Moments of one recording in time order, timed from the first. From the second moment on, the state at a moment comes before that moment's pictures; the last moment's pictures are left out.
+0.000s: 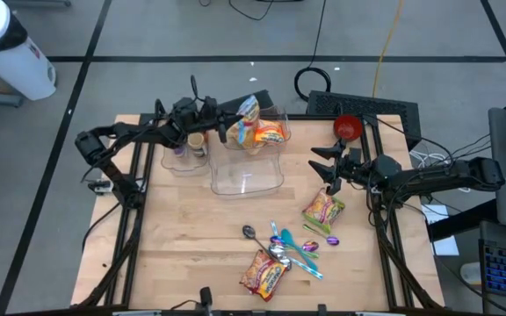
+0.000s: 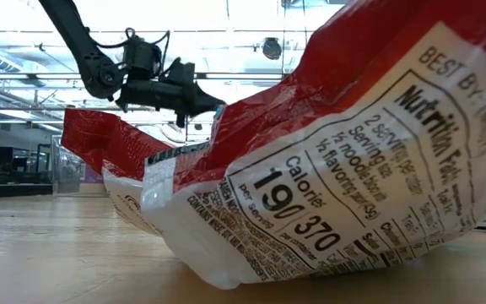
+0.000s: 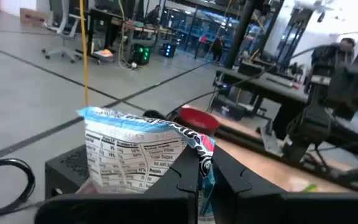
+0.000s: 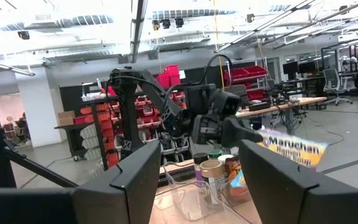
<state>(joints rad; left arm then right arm) 0.72 1.64 0.73 0.91 0.48 -0.24 -0.06 0.80 0.22 0.89 0.21 0.12</state>
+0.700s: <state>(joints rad) 0.70 1.65 0.83 0.70 0.58 -0.45 -0.06 0.80 0.22 0.90 0.21 0.15</state>
